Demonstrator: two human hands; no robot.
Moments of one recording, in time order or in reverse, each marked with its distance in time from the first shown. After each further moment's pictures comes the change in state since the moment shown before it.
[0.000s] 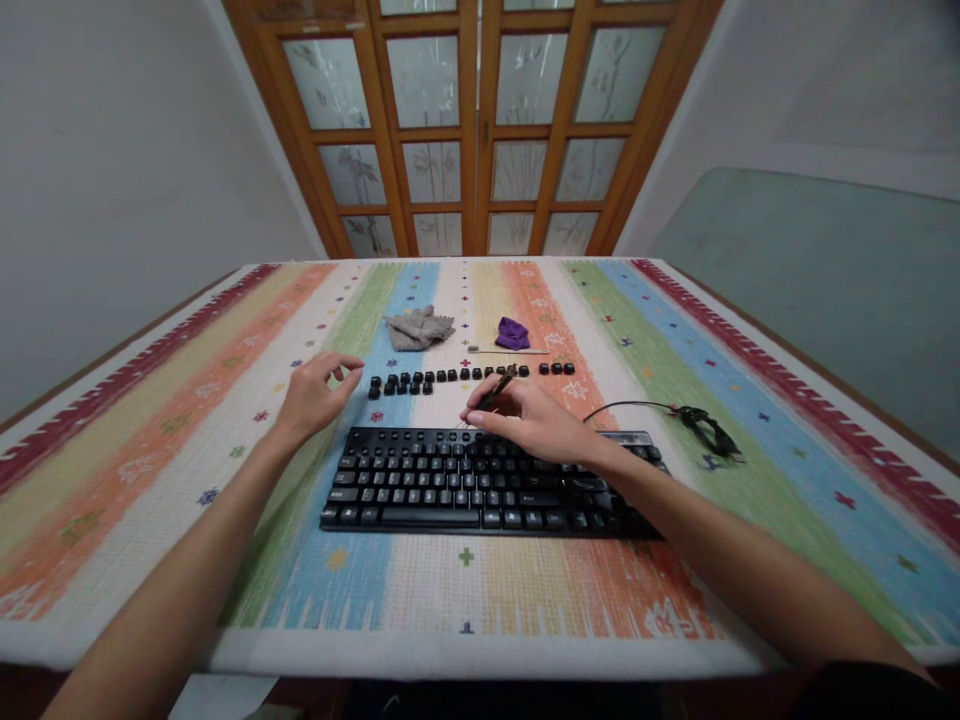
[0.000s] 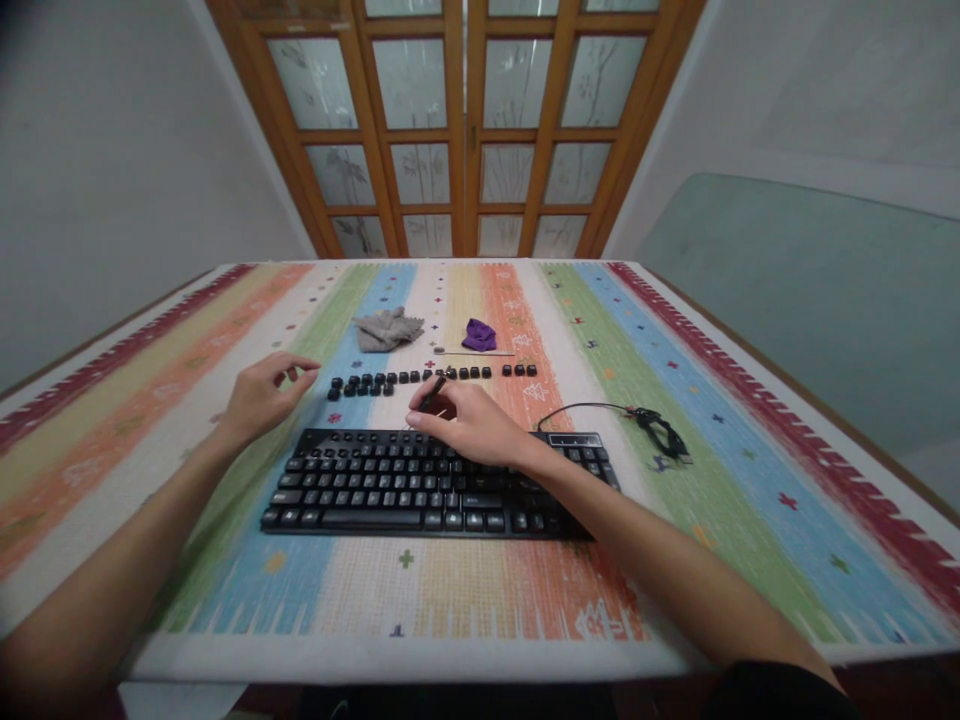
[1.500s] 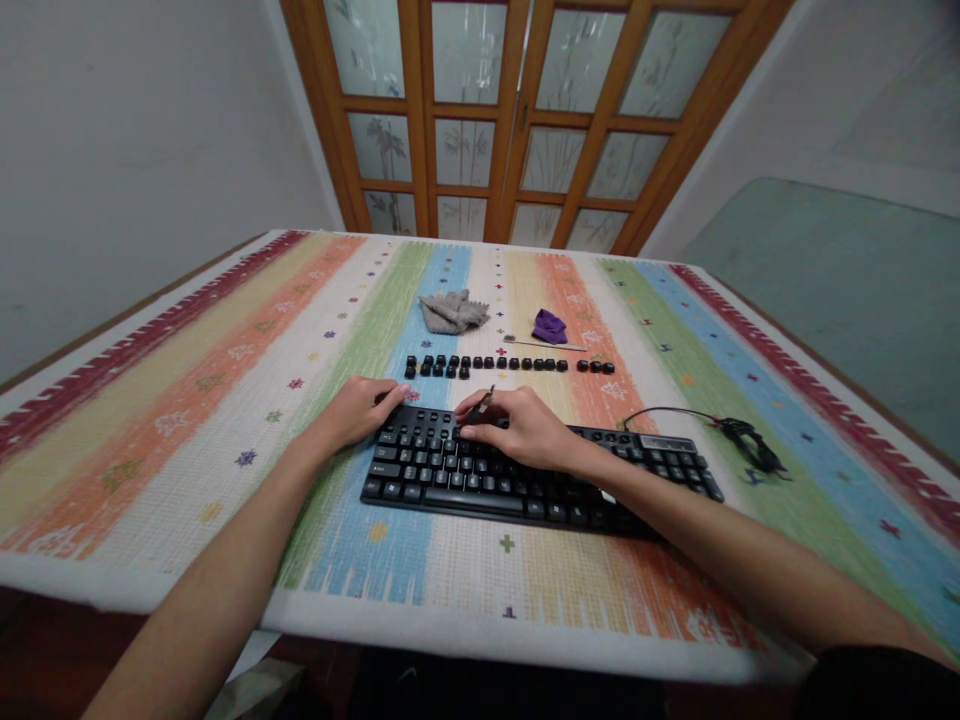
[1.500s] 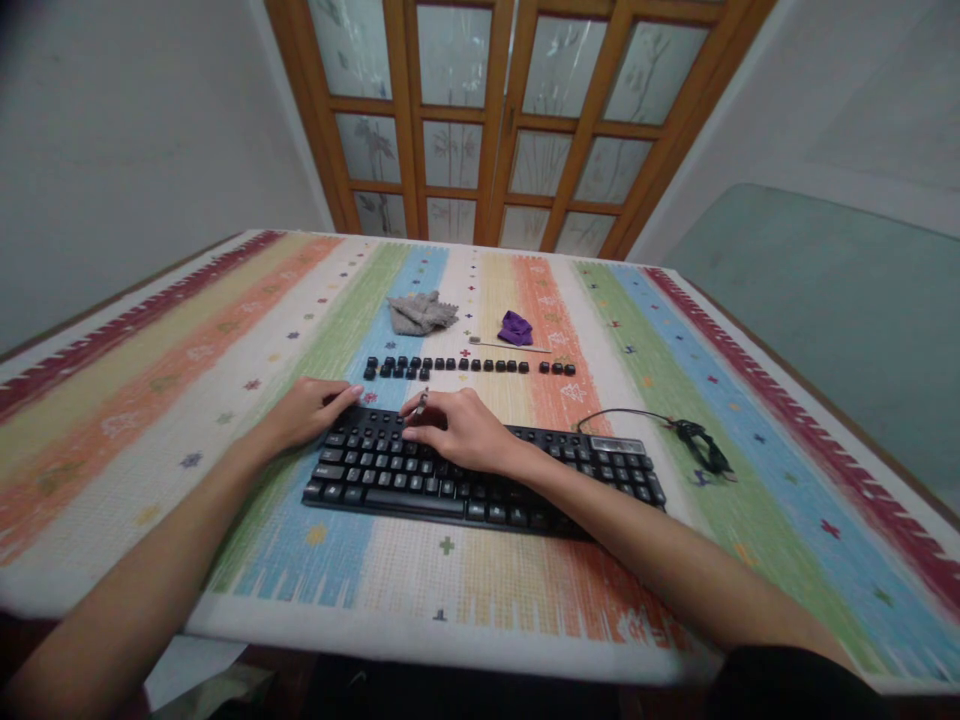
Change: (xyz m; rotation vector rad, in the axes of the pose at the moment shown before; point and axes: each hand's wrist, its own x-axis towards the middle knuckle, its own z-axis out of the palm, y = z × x) left_hand -0.042 0.002 0.002 -0.150 -0.368 0.033; right_hand 0.028 0.013 0.058 -0.203 -0.075 -0.060
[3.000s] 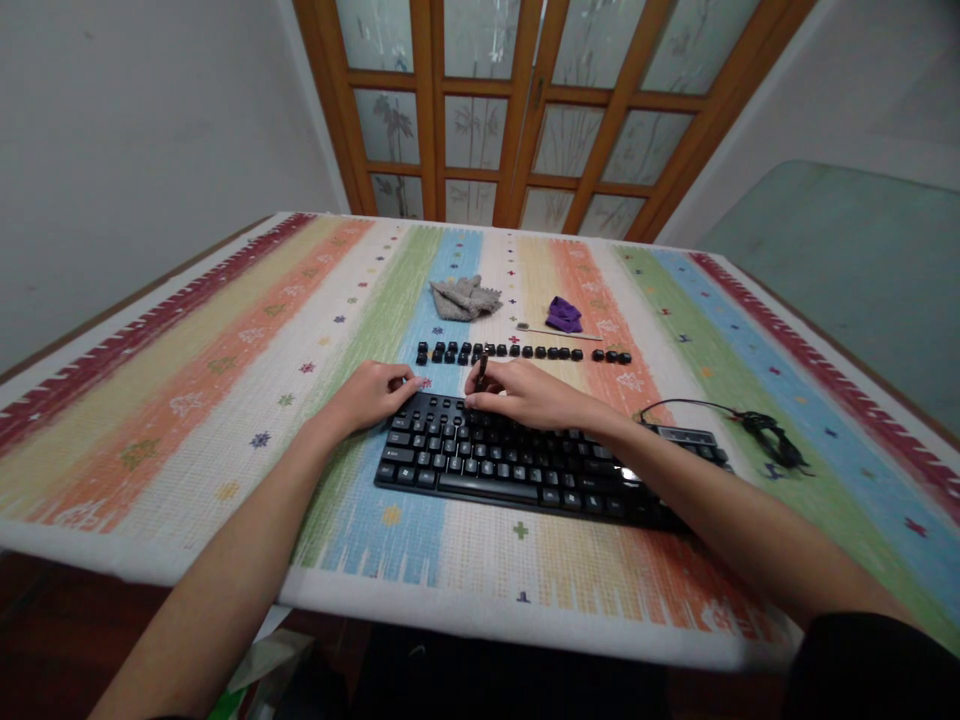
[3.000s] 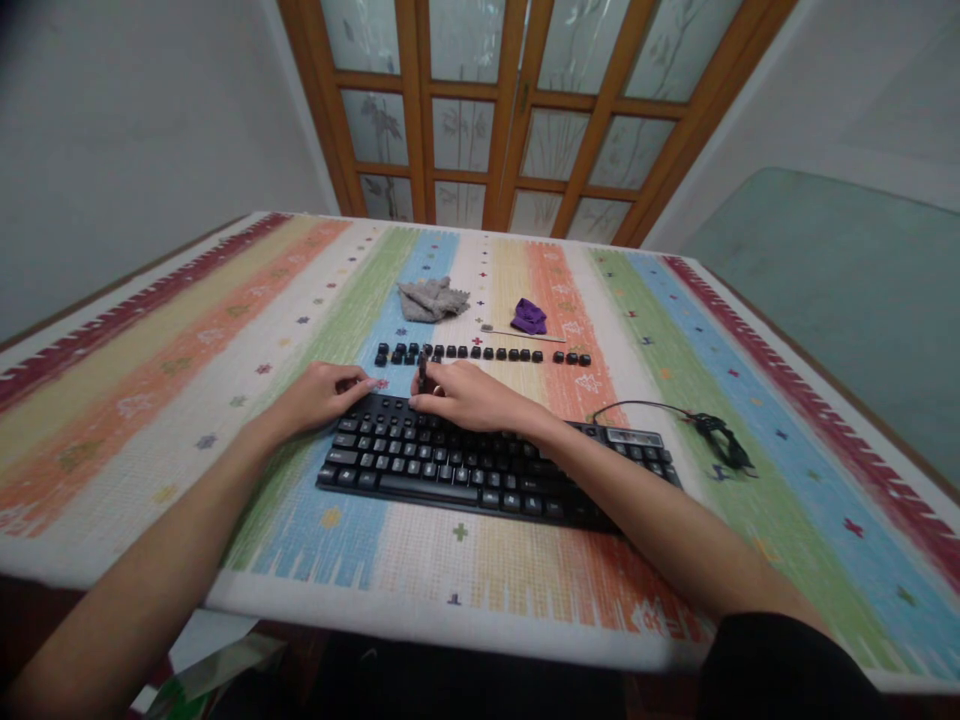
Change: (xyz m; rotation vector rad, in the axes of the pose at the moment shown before) left_hand 0.000 -0.007 0.002 0.007 -0.029 -0.008; right_hand 0.031 -0.009 -0.018 -0.230 -0.234 -0.015
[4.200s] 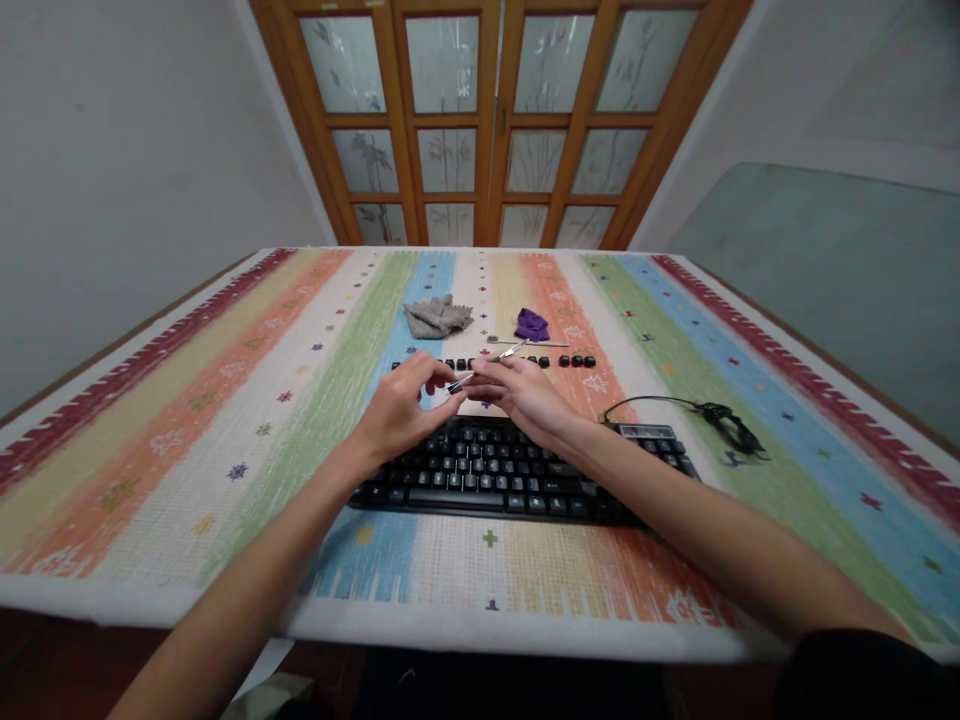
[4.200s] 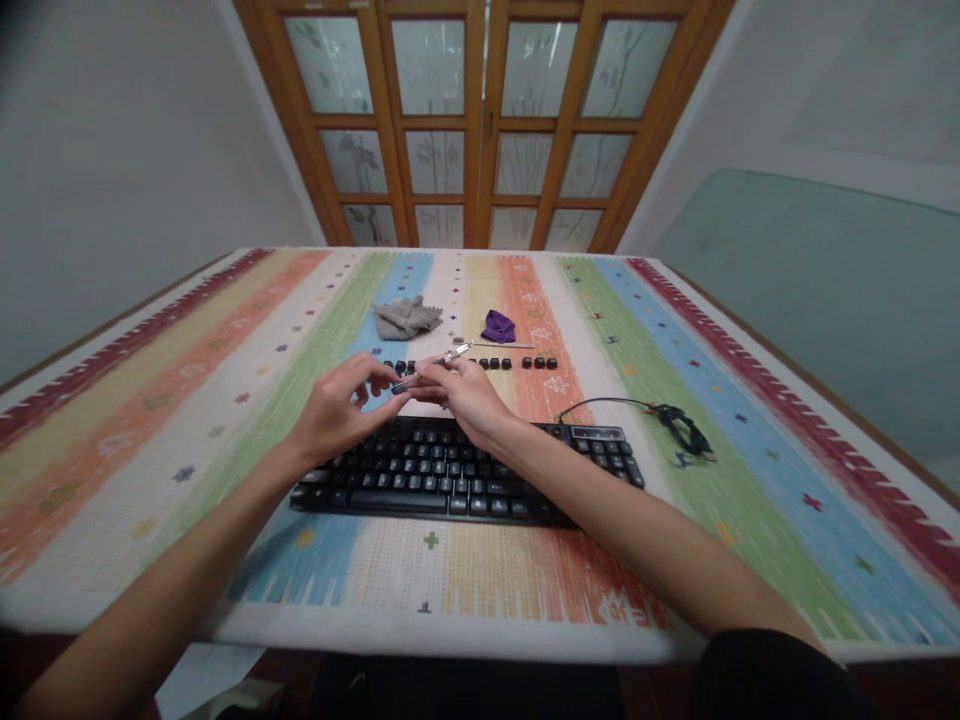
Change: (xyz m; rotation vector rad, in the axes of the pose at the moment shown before) left_hand 0.021 0.100 0.007 -0.068 0.372 0.352; right_hand -0.020 0.004 0.006 1.161 0.526 0.314
